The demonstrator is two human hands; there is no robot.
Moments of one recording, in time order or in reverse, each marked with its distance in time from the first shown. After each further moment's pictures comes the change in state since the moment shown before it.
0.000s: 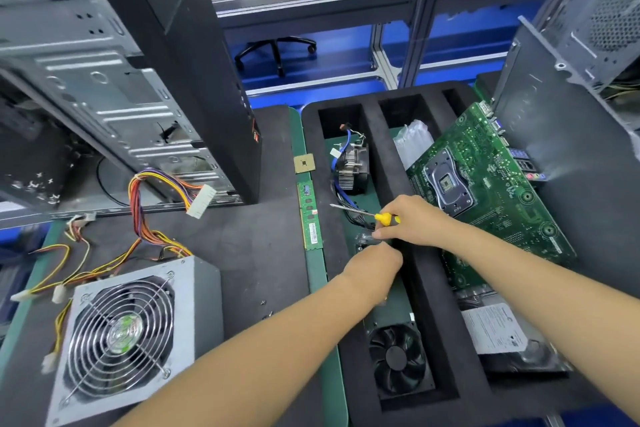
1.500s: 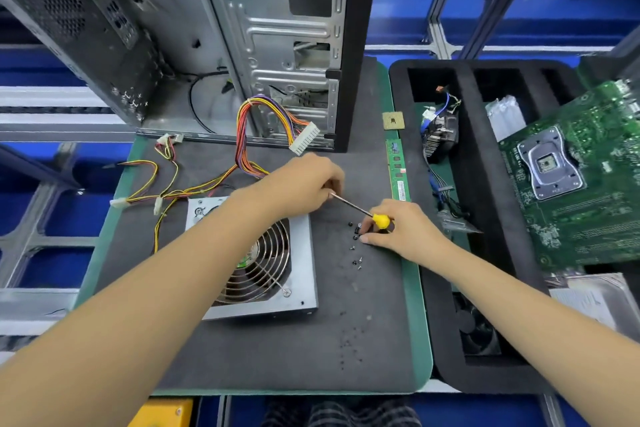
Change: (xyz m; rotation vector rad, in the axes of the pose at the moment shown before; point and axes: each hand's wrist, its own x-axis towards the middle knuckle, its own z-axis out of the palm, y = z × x) left_hand -0.154 -0.196 -0.024 -0.287 0.270 -0.083; right_hand -0.004 -0.124 0.119 0.095 0.059 -0.152
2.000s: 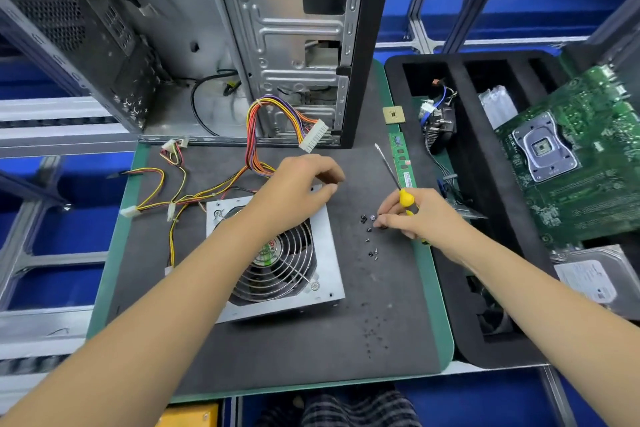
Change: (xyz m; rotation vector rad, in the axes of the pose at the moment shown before) left_hand -0.040 -0.018 0.009 -0.339 0.343 0.085; right_hand -0.018 -0.024 -0.005 0.587 0.068 0.214
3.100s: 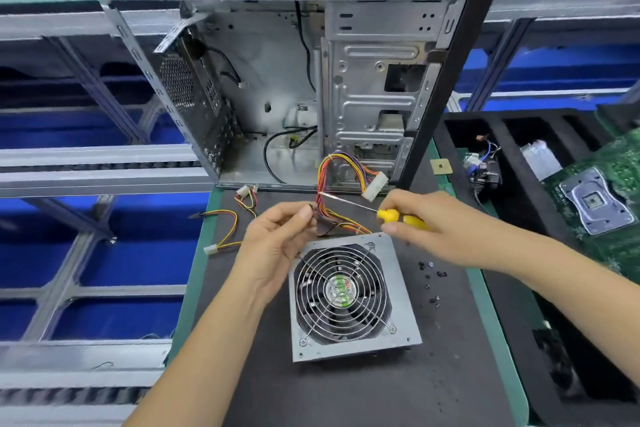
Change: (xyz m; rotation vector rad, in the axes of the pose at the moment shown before) left_hand -0.068 -0.050 -0.057 -1.389 0.405 -0.307; right_hand -0.018 -0.141 0.049 -0.750 -0.202 -0.481
